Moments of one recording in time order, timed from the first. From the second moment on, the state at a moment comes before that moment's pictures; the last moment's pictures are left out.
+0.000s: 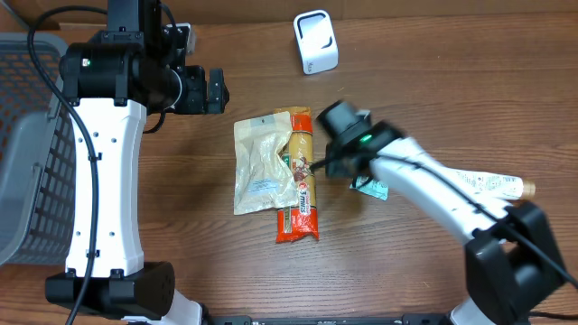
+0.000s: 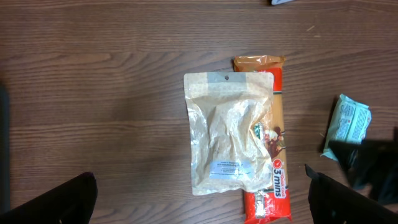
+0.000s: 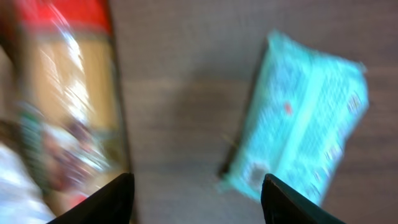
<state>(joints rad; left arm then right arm) -0.04 1.73 2.05 -1.46 0.13 -0.07 0.57 1.78 1.31 -0.80 0.10 0.62</state>
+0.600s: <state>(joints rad) -0.04 1.73 2.05 -1.46 0.13 -0.07 0.15 1.85 1.31 -0.63 -0.24 0.29</state>
